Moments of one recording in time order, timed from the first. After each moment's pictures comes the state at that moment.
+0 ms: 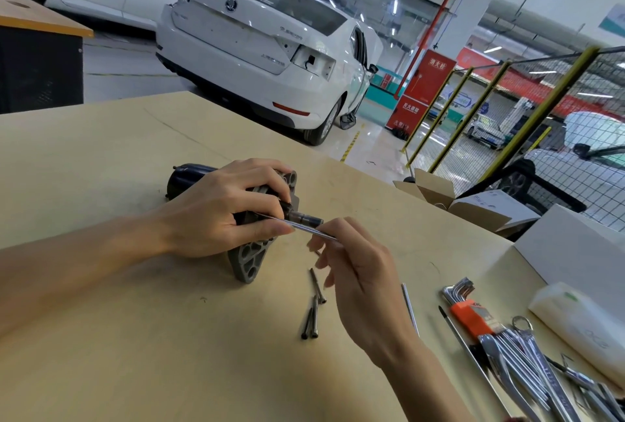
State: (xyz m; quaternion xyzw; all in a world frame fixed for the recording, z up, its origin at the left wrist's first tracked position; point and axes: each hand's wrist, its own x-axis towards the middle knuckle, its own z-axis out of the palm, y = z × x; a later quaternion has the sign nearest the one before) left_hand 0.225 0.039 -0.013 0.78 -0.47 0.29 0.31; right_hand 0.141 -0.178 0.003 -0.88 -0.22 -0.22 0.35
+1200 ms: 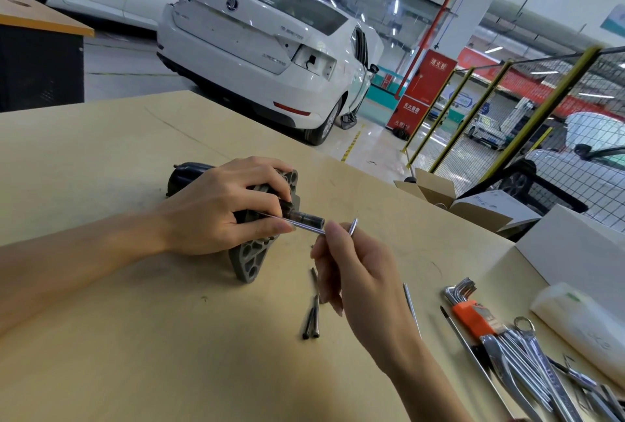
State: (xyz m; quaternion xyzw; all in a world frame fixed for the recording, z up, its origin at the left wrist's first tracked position) left_hand 0.225 0.040 -0.011 0.77 -0.47 0.31 0.30; right_hand 0.126 -0.161 0.018 -0.82 -0.12 -0.07 0.56
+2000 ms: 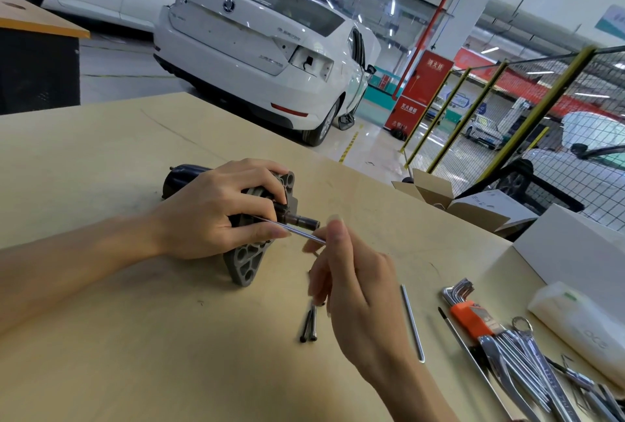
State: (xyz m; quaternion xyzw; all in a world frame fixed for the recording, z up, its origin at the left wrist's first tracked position) left_hand 0.226 0.041 -0.011 0.77 -0.48 0.31 0.29; right_hand 0.128 -0.161 0.005 -0.86 -0.17 -0.21 0.44
